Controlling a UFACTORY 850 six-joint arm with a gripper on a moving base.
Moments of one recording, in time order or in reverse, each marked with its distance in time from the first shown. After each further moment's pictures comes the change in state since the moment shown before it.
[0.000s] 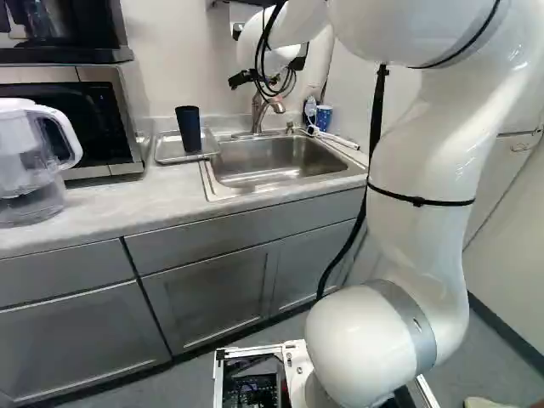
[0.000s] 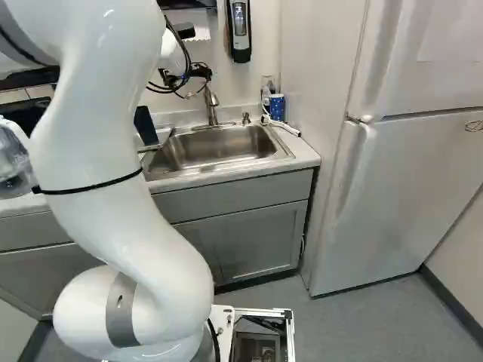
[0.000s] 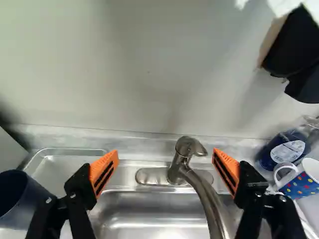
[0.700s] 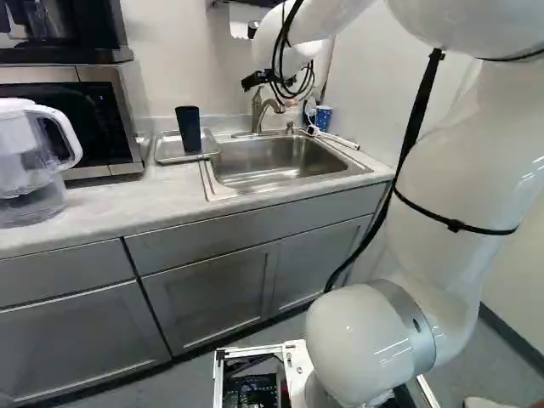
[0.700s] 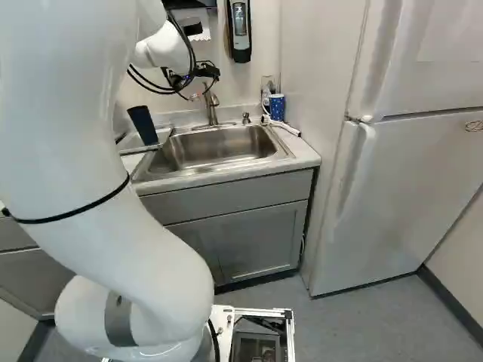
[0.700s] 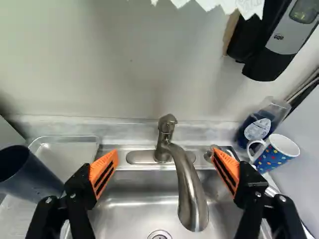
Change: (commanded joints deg) arm -3.2 9.4 10.2 0.0 -0.8 0.0
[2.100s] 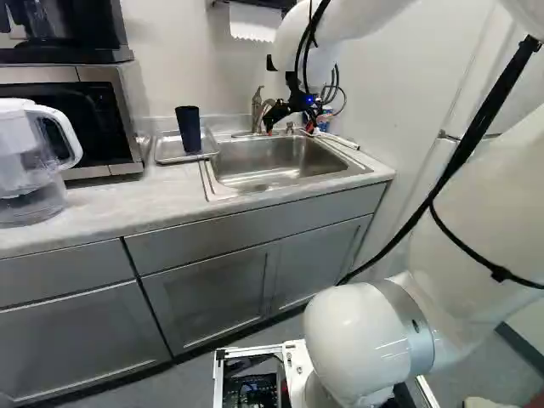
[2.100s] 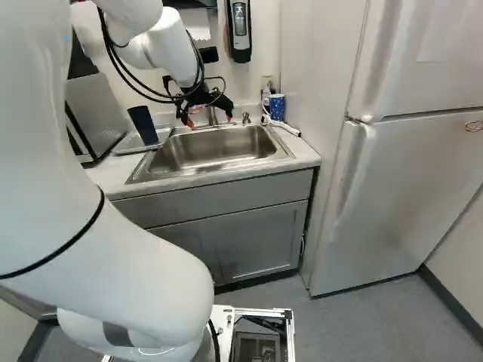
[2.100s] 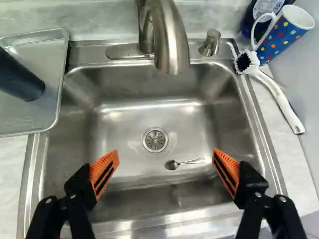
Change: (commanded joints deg) arm -3.8 10.5 10.3 0.4 -29.5 0.0
